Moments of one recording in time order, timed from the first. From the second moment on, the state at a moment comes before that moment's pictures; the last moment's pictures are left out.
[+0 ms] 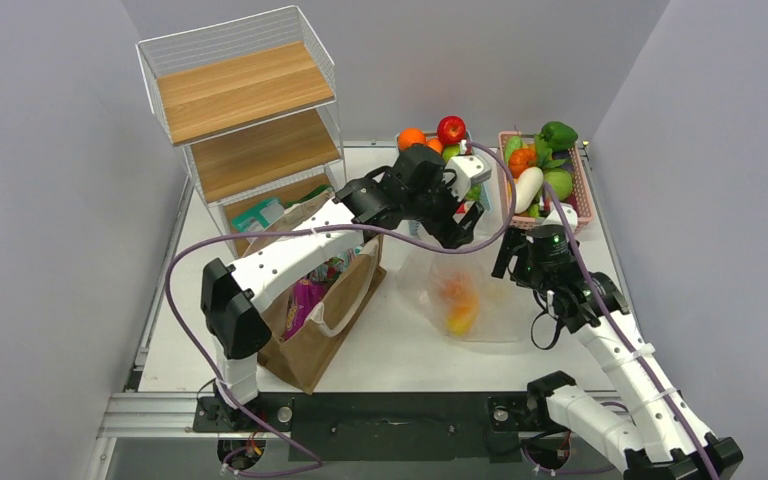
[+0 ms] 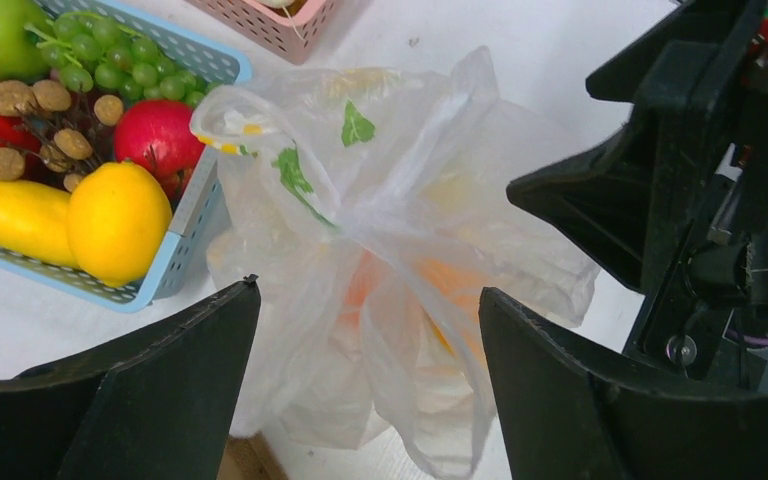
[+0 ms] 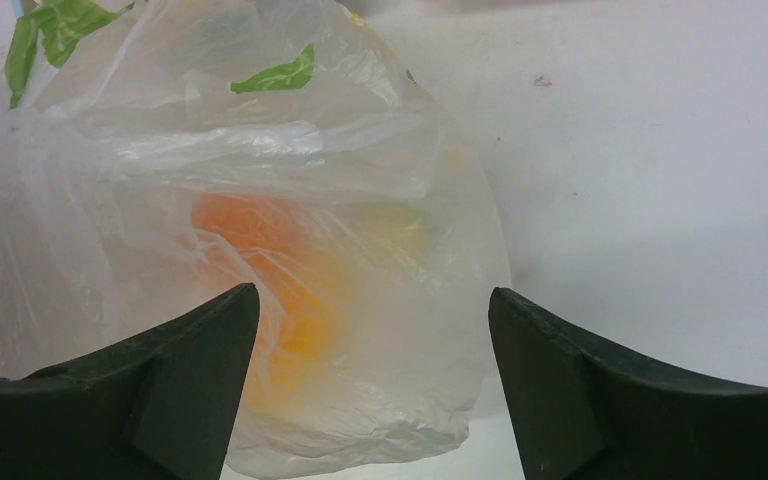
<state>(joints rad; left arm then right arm) -0.91 1.85 1.90 -0.61 0.20 0.00 0.36 0.87 0.91 -0.79 0.32 0.45</state>
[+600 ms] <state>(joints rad) -0.91 2.08 2.10 -0.73 0.20 0.05 0.36 0.79 0.91 -0.85 0.38 0.45</state>
